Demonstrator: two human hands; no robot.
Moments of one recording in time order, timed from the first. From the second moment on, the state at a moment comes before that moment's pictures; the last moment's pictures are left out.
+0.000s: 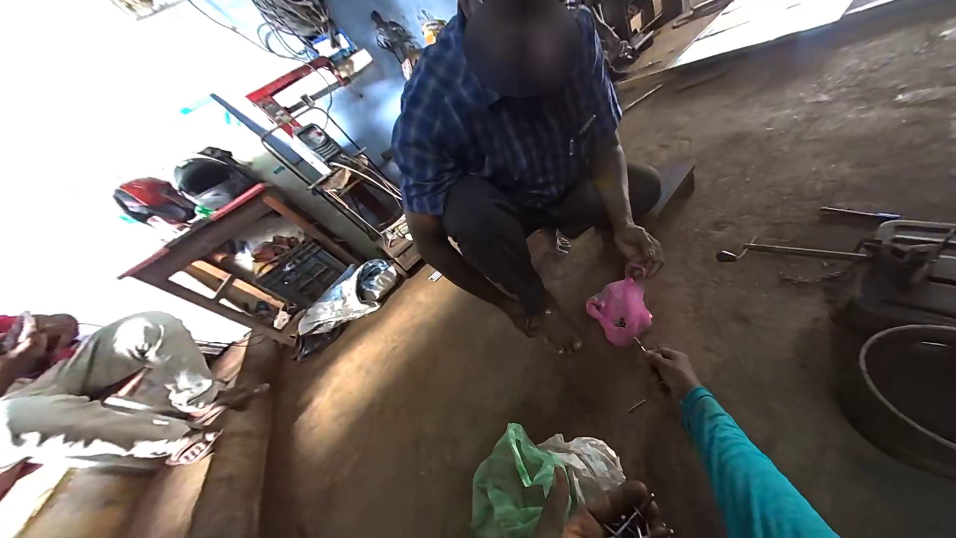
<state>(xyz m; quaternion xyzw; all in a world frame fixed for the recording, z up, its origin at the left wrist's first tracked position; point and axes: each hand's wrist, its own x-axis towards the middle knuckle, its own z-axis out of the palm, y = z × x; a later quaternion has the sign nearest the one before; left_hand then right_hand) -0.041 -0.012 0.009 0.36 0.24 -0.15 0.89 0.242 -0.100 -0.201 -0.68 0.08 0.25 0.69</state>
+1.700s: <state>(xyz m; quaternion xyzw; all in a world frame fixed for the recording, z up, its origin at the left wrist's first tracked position) -0.045 0.015 0.011 0.32 0.13 -0.11 0.93 0.313 -0.069 -0.166 -0.76 0.08 0.15 0.62</state>
